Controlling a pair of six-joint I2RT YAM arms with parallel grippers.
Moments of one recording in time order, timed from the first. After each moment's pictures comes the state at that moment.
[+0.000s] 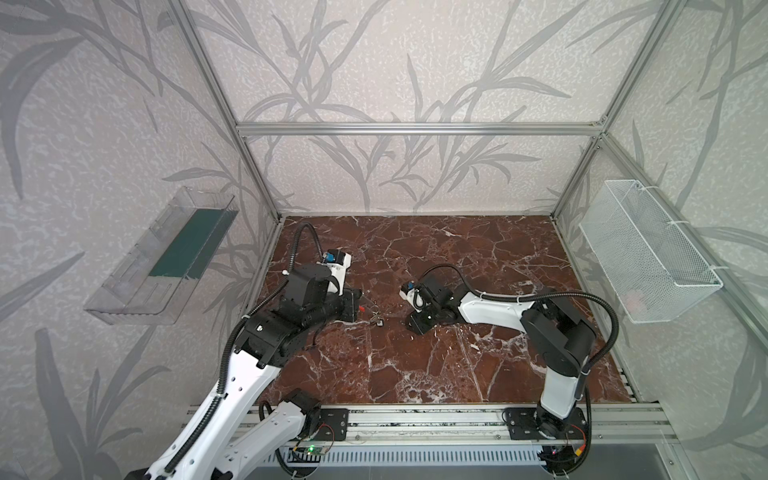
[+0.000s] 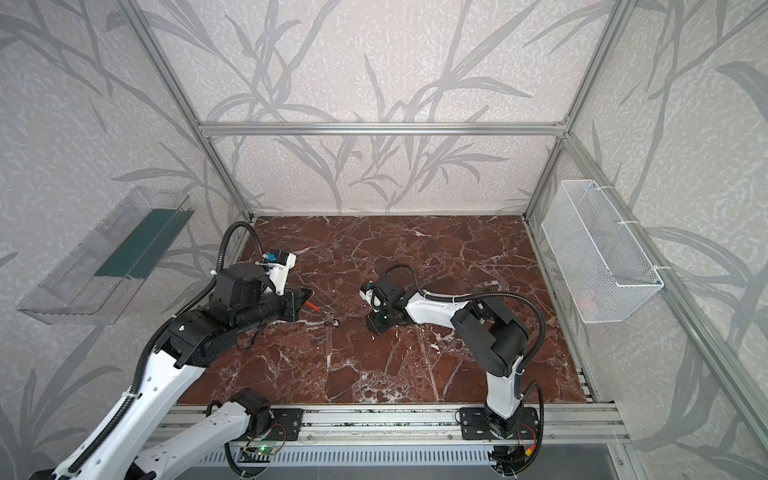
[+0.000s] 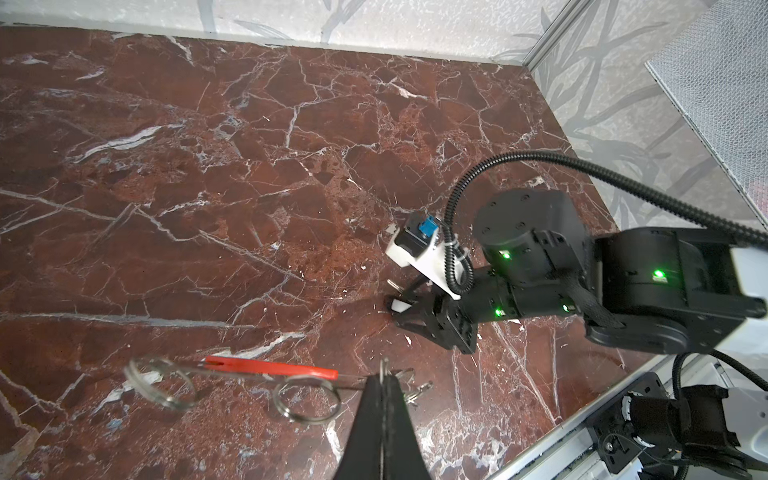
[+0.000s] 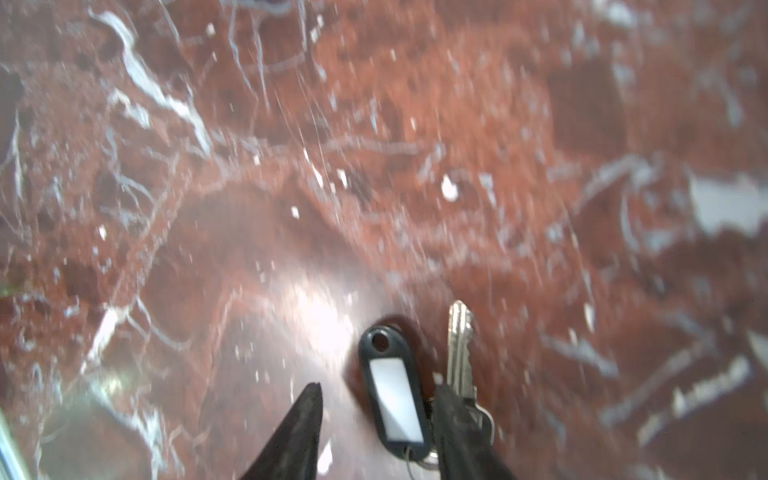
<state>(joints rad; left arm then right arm) -0.47 0.86 1.07 -0.85 0.11 -0.35 0.80 1.84 1.04 -0.27 -0.22 0.24</state>
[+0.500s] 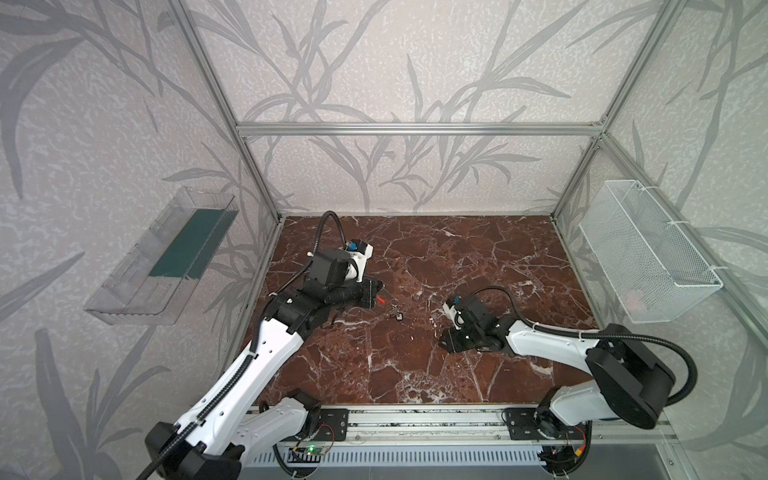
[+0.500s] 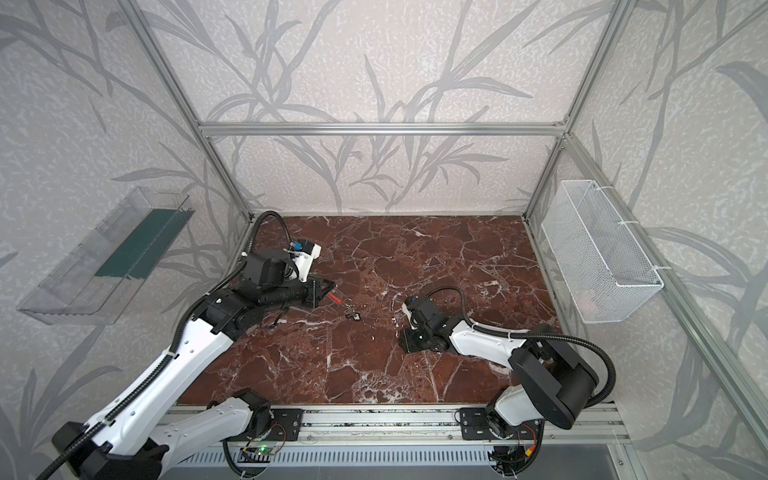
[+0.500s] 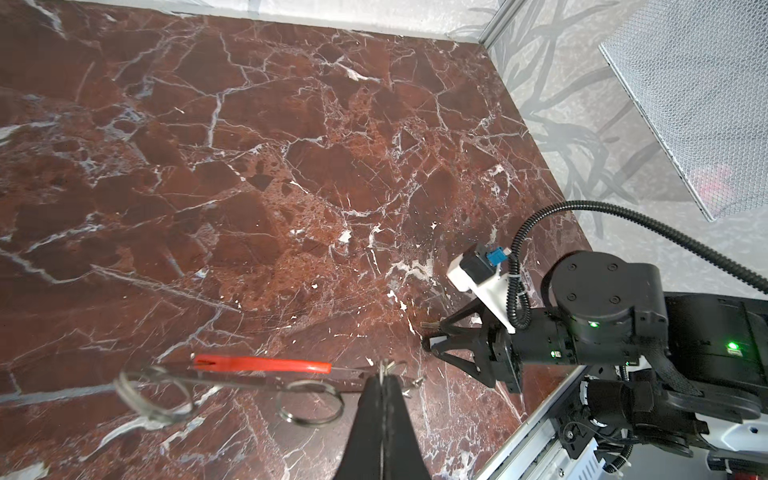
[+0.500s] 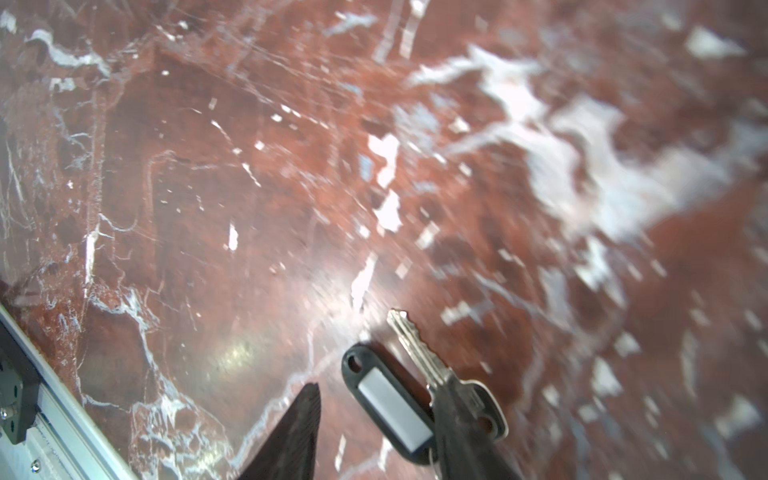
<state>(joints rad) -0.47 1.06 1.07 -0.68 0.27 -0.34 0.74 1.41 0.58 -0.20 -0.19 0.55</state>
